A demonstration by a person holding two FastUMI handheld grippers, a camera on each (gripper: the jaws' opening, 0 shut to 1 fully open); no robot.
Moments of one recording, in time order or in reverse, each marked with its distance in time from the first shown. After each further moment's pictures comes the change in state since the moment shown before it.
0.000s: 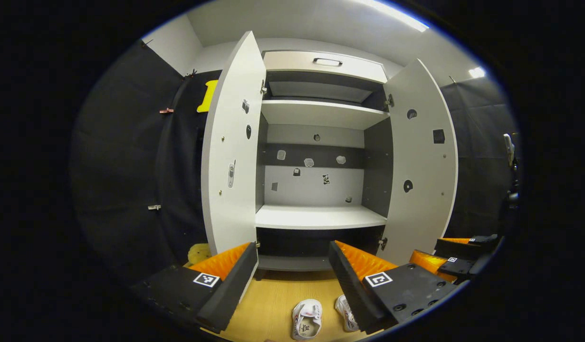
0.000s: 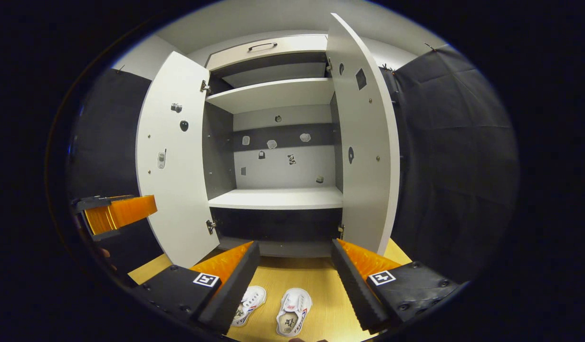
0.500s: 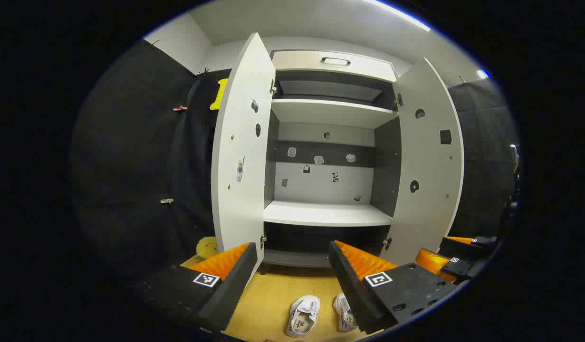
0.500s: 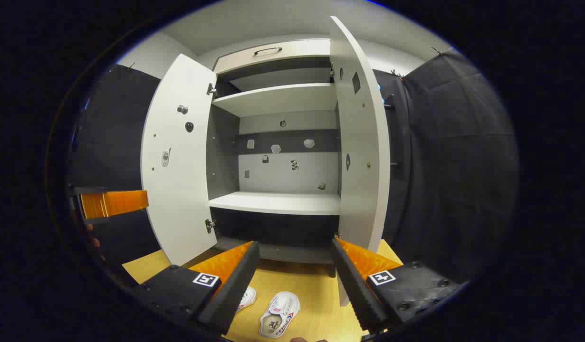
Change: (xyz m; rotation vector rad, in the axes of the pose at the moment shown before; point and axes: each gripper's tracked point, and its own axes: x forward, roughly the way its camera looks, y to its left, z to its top) left arm -0.013 -0.010 0.006 -0.039 0.002 0.118; right arm 0.005 -0.023 0.011 -0.042 -0.055 0.086
